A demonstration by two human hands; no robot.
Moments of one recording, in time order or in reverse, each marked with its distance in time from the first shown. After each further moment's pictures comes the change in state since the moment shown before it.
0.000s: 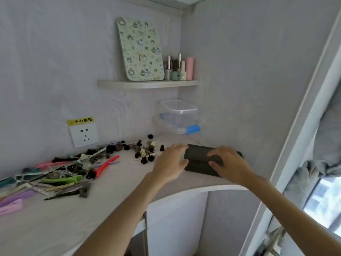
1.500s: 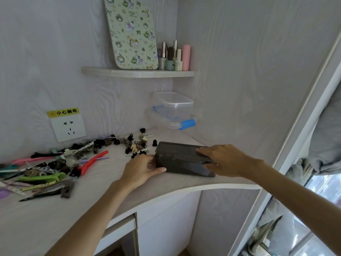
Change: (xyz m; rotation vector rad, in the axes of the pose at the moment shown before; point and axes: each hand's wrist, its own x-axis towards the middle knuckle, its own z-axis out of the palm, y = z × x) left_hand -0.017 -0.076 0.010 -0.159 -0.062 -0.199; right_hand 0.020 -0.006 -0.020 -0.457 -0.317 -0.310
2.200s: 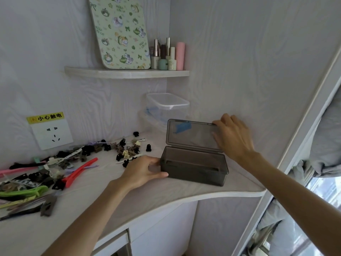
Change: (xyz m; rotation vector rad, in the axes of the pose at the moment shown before) left_hand 0.038 0.001 0.007 -0.039 -0.133 0.128; right_hand 0.036 0.055 0.007 -0.117 0.629 0.384
